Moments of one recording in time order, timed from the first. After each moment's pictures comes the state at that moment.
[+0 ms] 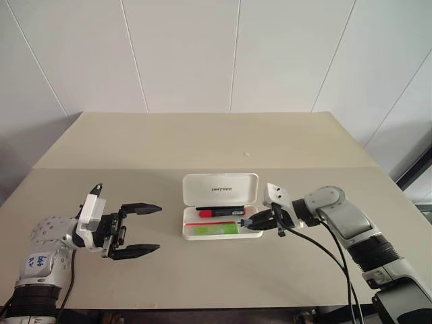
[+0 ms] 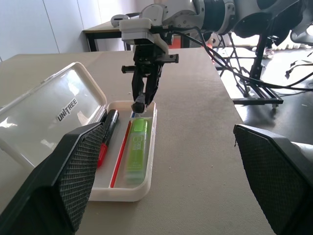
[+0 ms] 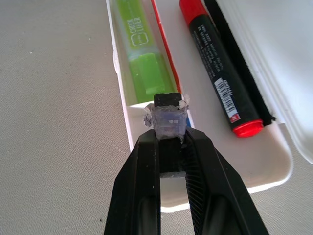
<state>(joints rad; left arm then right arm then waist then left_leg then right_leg) -0.34 0.72 0.22 0.17 -0.64 0.01 -1.50 -0.76 -0.66 0.31 0.23 0.17 0.36 1.30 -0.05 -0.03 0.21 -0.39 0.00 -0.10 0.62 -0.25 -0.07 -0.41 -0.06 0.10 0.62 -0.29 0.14</state>
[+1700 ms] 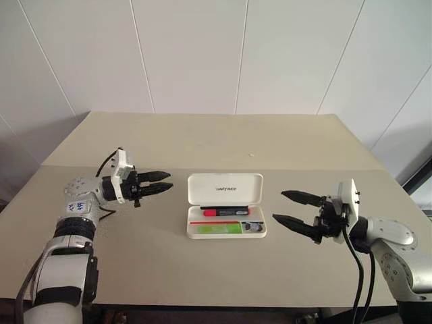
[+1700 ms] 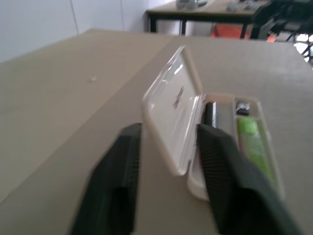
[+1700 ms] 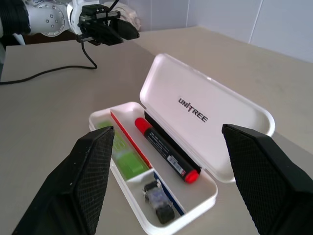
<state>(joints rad) -1.01 0.63 0.12 1.08 -0.28 -0.19 -1.40 -0.27 -0.64 -0.23 -0.21 0.56 0.33 1.06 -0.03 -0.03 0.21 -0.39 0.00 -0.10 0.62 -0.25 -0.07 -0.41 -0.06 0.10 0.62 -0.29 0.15</state>
